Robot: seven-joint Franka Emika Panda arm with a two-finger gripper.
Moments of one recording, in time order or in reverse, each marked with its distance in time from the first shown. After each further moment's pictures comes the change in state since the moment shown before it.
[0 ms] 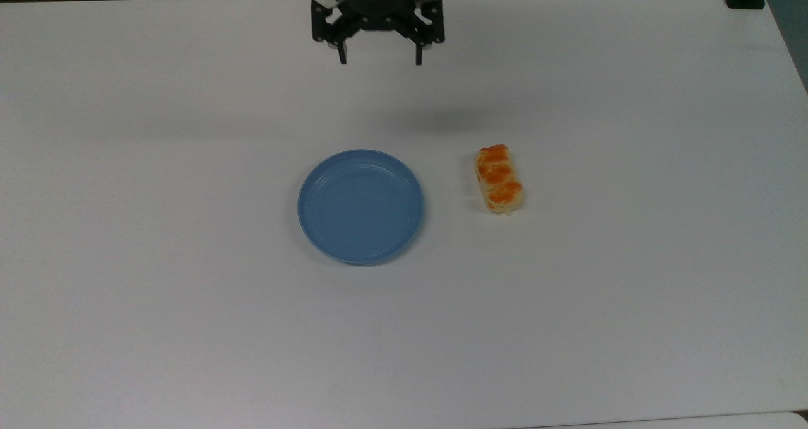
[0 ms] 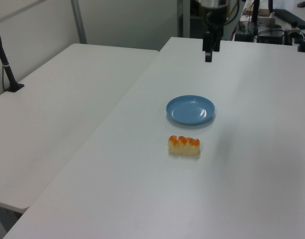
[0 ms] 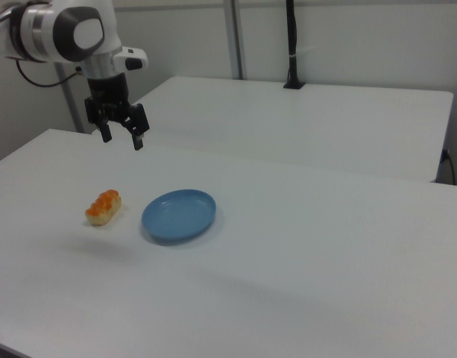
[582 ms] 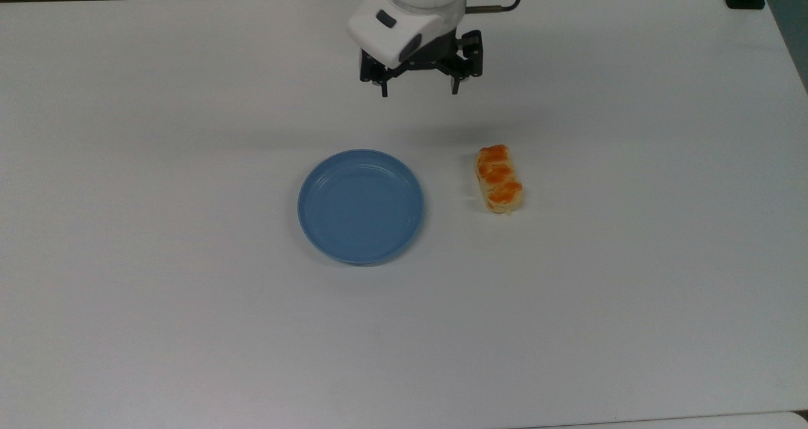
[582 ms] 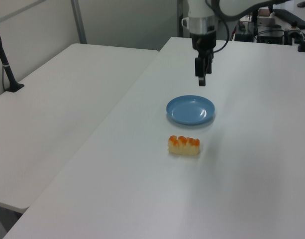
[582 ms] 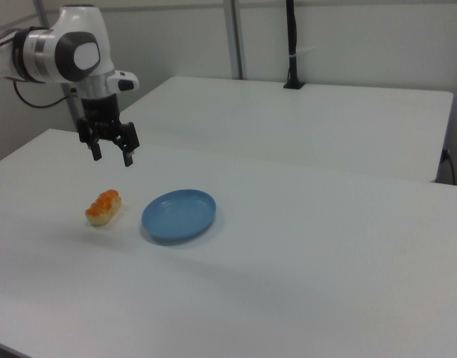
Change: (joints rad) arm 0.075 0.097 0.006 -0.001 0.003 0.024 0.000
